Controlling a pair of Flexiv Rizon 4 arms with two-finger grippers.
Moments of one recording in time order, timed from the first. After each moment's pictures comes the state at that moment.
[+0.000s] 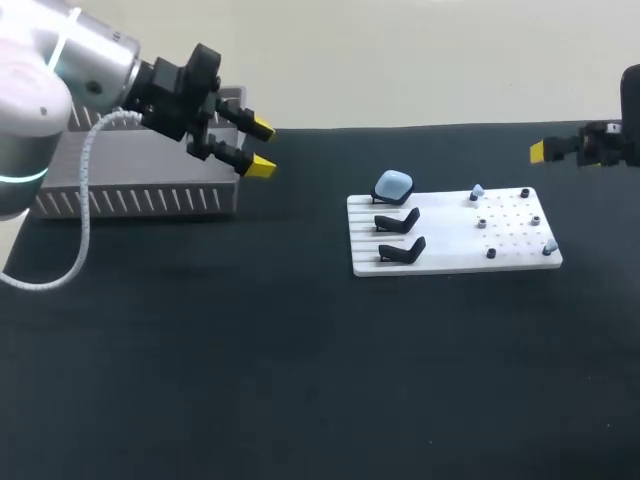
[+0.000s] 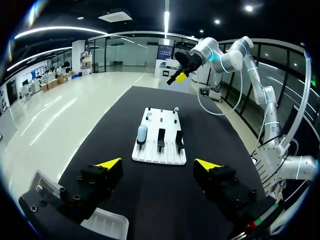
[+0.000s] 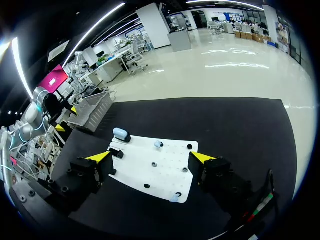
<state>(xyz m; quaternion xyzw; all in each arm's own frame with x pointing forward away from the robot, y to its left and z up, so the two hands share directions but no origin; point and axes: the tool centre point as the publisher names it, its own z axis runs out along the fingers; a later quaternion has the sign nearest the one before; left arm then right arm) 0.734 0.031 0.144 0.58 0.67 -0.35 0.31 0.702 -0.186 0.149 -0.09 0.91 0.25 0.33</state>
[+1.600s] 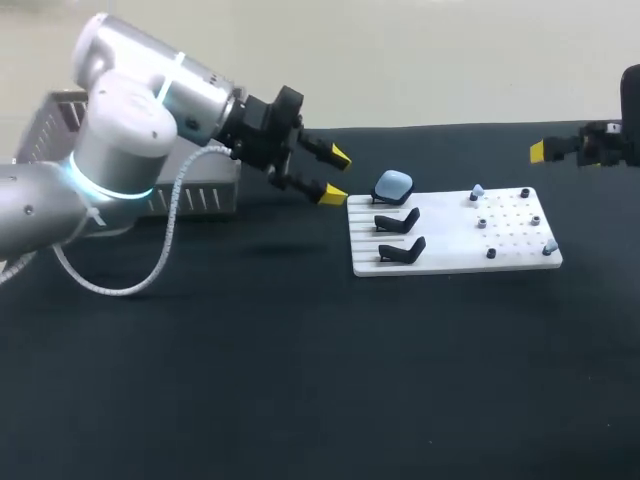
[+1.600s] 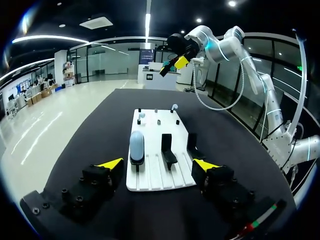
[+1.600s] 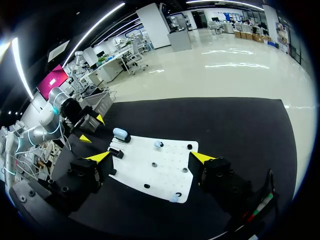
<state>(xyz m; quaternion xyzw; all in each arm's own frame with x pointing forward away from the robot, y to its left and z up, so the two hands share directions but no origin) 0.757 -0.073 0.068 0.63 0.60 -0.39 0.31 0.702 -0.186 0.149 -0.09 0.91 0.25 0.33</state>
